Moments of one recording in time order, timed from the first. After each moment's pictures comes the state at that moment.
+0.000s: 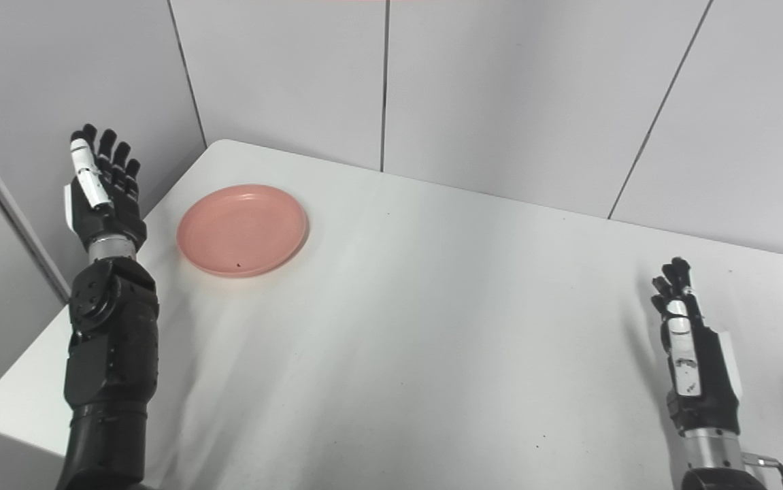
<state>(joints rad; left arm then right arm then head) -0.45 0.17 0.53 0.18 -0.41 0.05 0.26 -0.28 -0.25 -0.09 0.32 0.15 -0.29 0.19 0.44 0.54</state>
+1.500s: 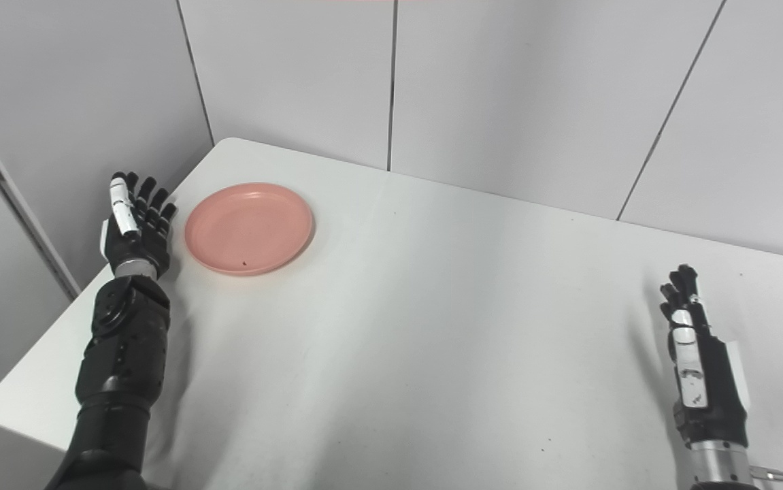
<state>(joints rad) -0.47 0.20 0.51 0.43 -0.48 0.04 0.22 -0.24 -0.24 -0.09 0.26 0.13 -0.26 0.18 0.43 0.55</state>
